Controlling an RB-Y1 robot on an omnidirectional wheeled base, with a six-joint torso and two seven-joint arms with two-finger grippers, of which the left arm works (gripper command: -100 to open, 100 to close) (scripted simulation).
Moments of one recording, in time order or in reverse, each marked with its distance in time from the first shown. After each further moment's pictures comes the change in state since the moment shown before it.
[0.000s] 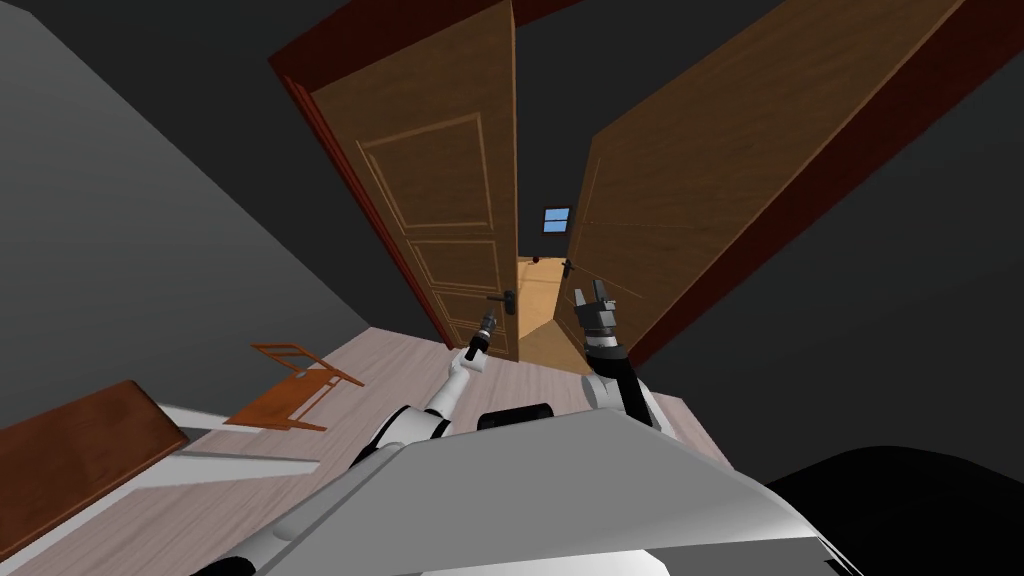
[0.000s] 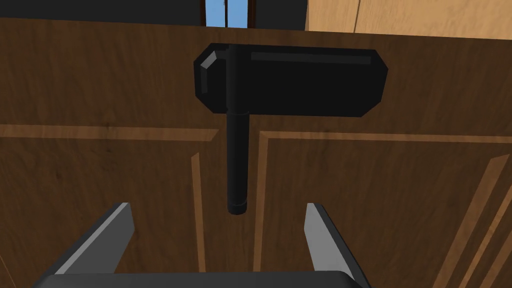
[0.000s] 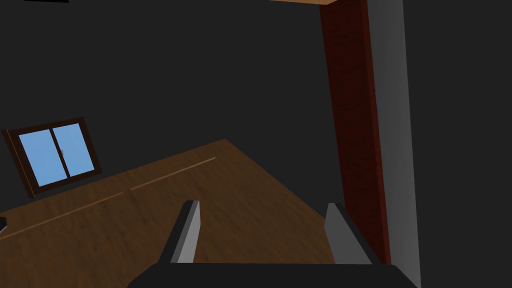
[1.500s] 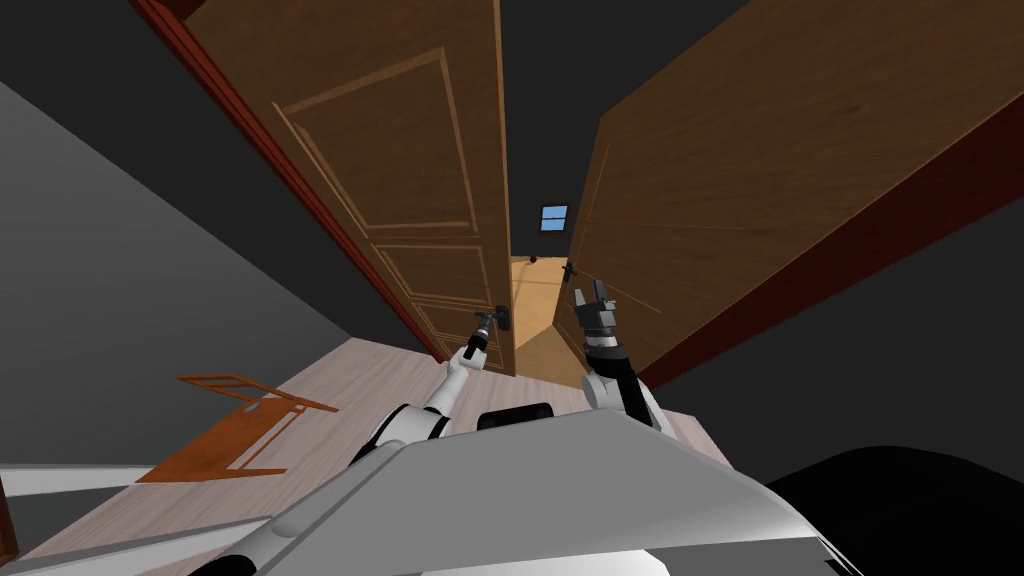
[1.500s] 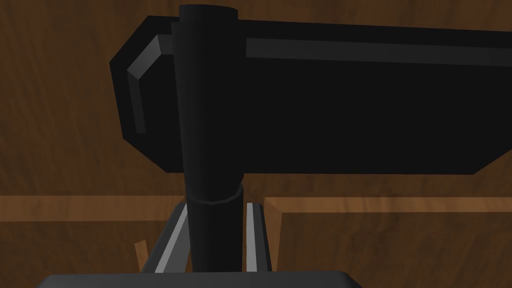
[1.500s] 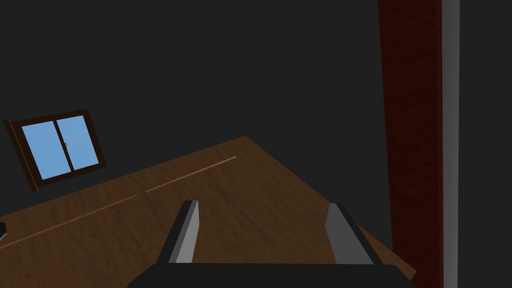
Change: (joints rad) arm -0.013 0.009 0.018 0.010 0.005 0.000 -0.006
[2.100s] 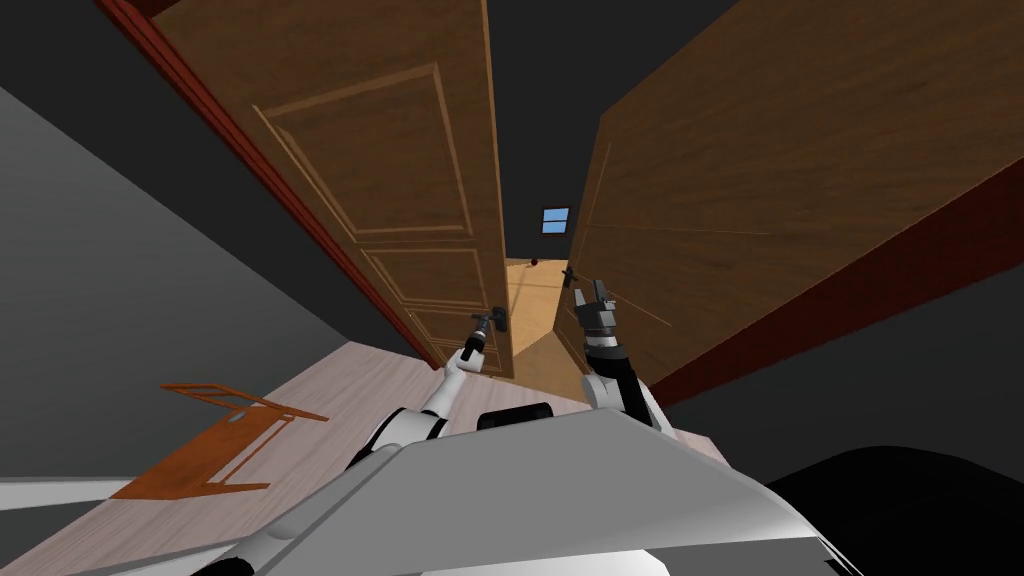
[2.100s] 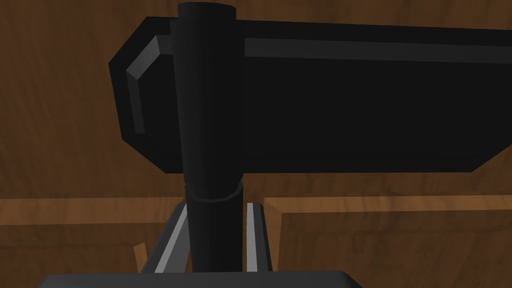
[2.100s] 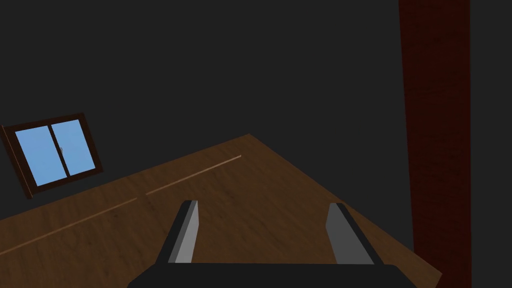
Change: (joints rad) arm 0.020 0.009 0.029 -0.005 0.008 0.015 -0.014
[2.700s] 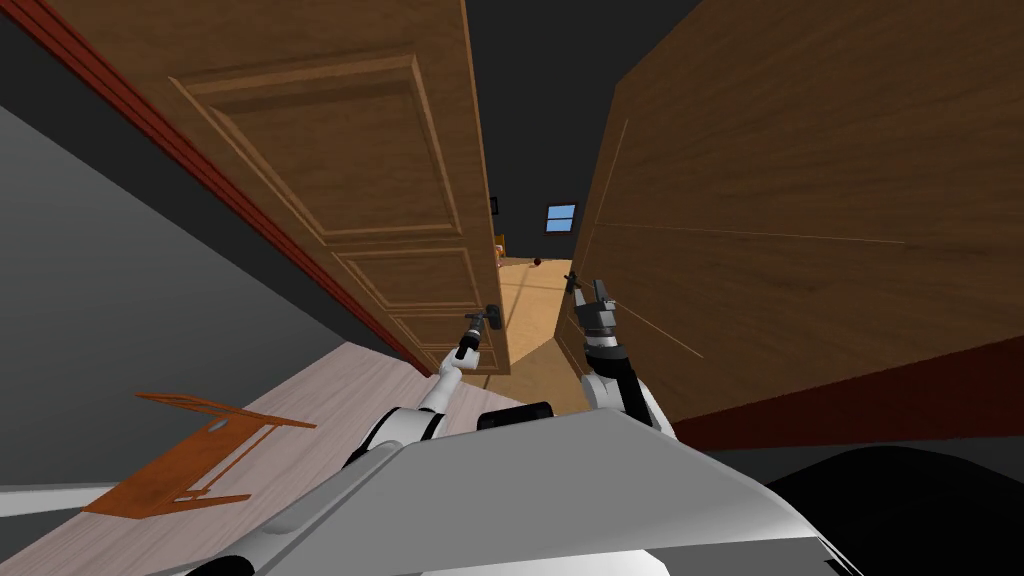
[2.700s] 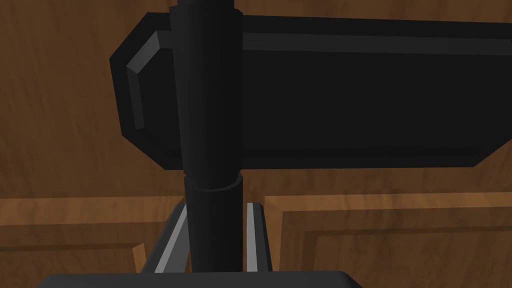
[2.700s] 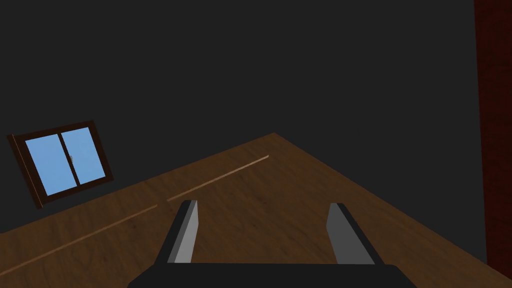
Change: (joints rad) arm -0.015 0.019 0.072 0.020 0.019 -0.010 -0.030
